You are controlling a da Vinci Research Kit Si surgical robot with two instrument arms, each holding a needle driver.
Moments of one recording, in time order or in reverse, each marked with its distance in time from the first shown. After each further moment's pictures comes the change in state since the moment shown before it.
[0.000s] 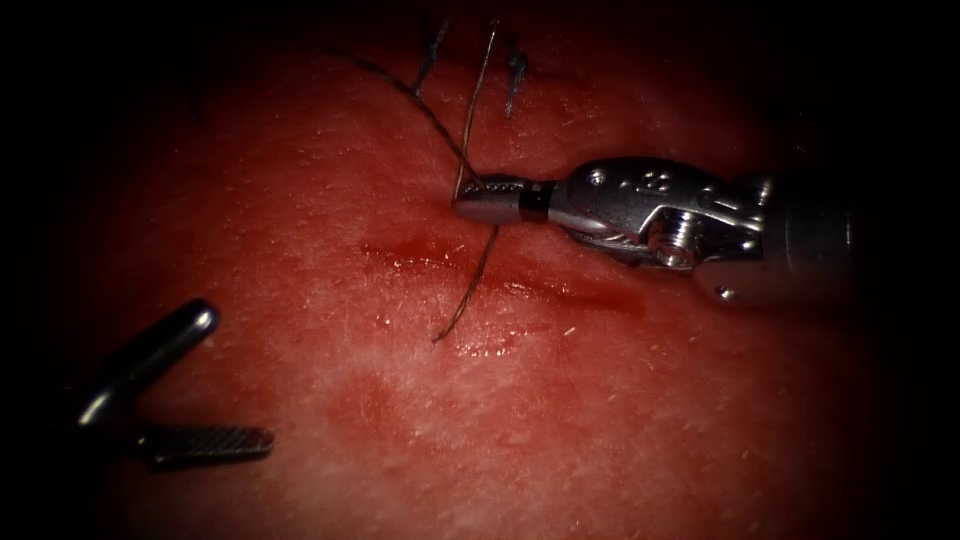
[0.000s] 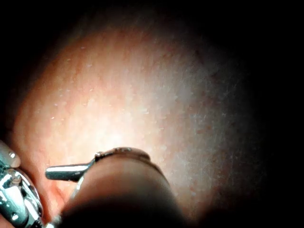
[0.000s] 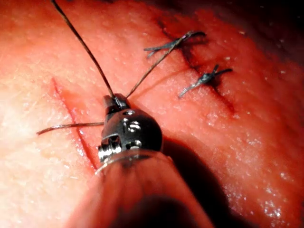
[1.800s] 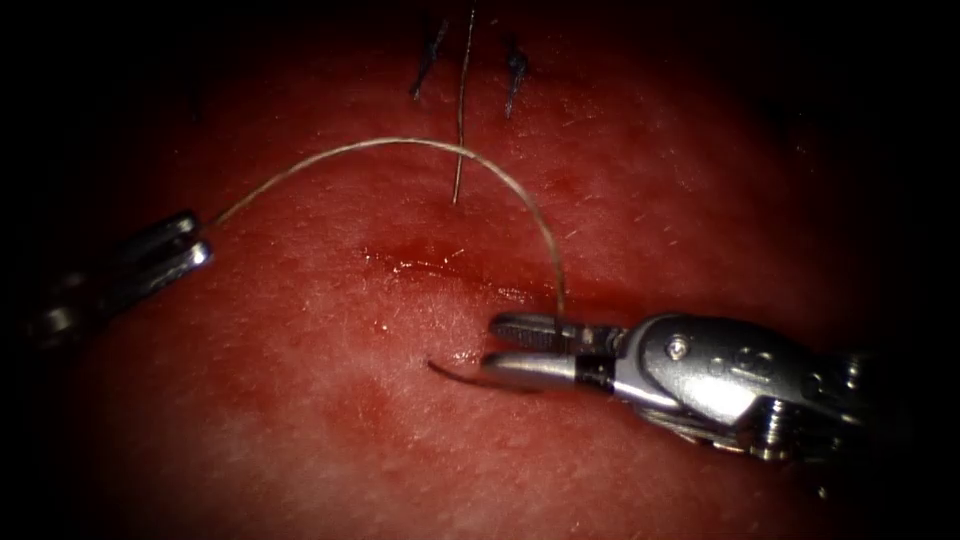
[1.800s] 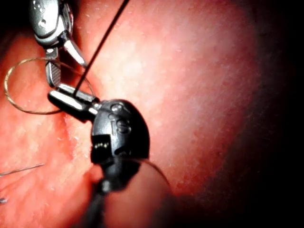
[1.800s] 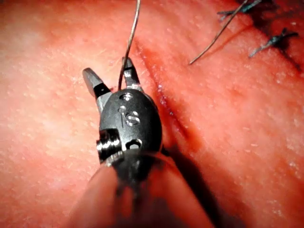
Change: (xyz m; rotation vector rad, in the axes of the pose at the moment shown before) right arm 0.002 -0.013 -0.008 0.108 0.301 -0.163; left arm 0.005 0.002 0.000 -0.168 -0.178 -0.667
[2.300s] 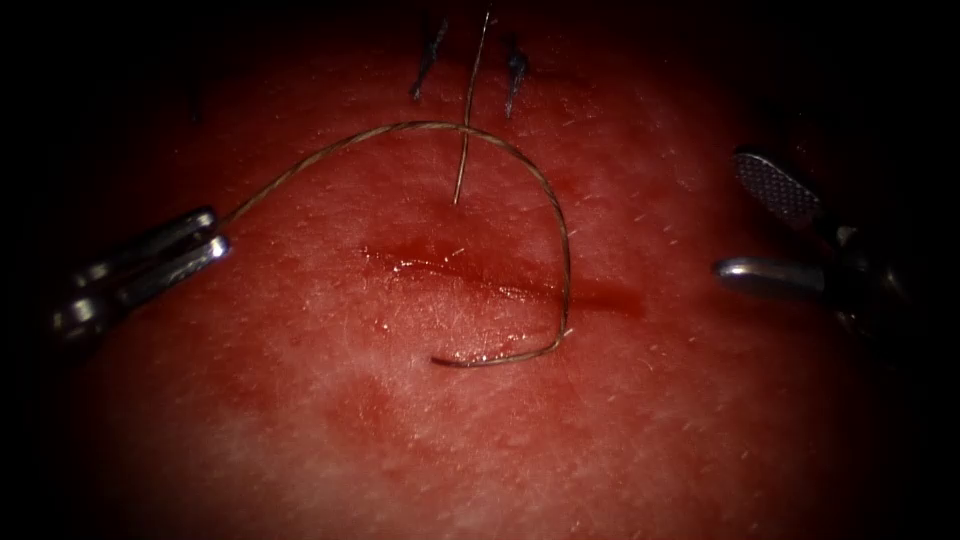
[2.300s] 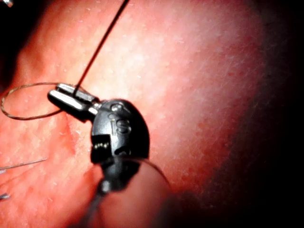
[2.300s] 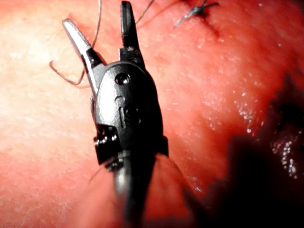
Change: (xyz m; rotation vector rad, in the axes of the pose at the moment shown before) right arm 0.004 0.006 -0.011 -0.032 0.294 -0.036; left arm 0.001 0.001 0.000 0.015 -0.016 0.000
